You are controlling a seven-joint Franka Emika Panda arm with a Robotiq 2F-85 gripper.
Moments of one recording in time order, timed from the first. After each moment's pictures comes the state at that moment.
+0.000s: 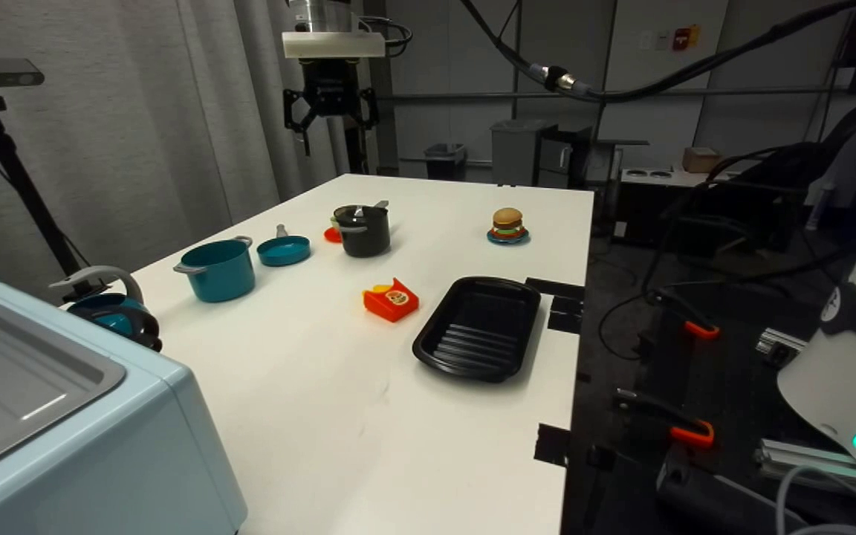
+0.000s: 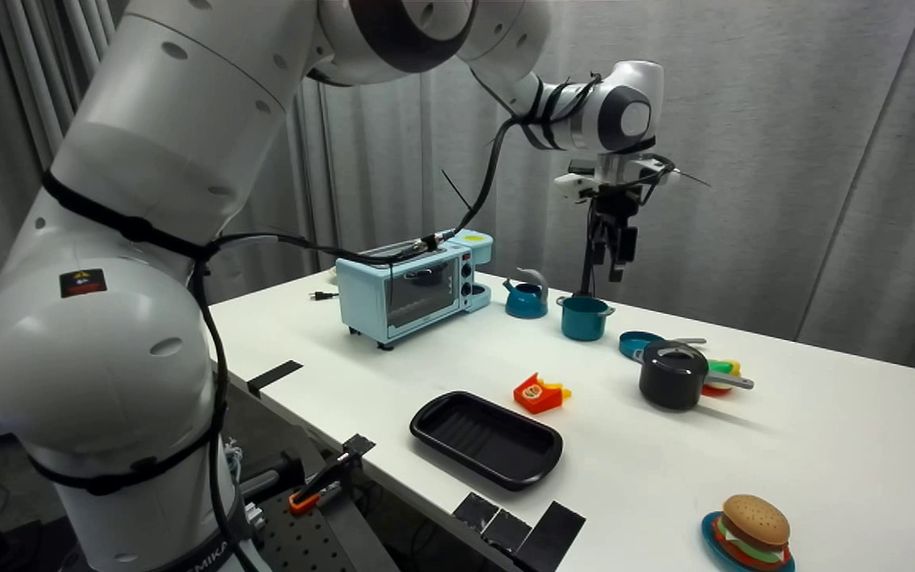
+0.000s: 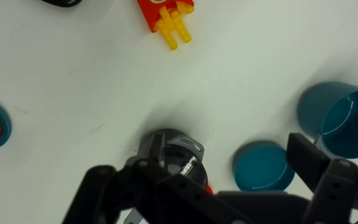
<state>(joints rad) 0.05 0.57 -0.02 -1.41 0.04 2.01 0.66</state>
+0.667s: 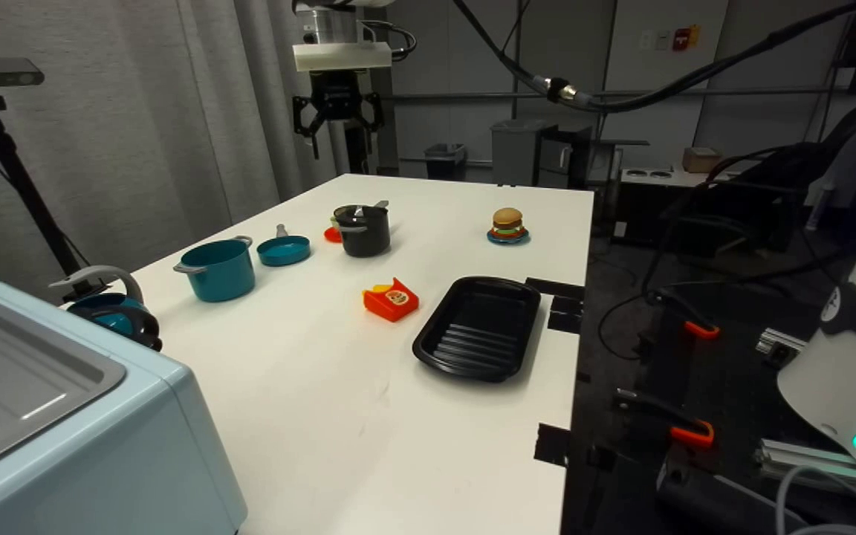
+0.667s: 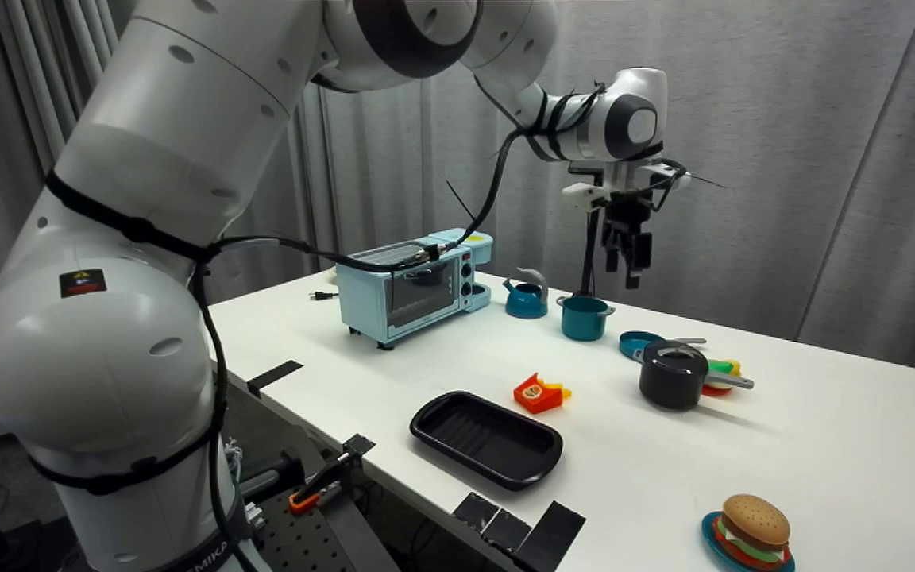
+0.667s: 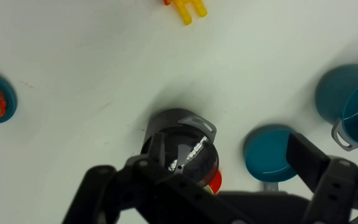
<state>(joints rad) 0.05 0.59 -0.04 -1.41 -0.01 2.07 0.64</state>
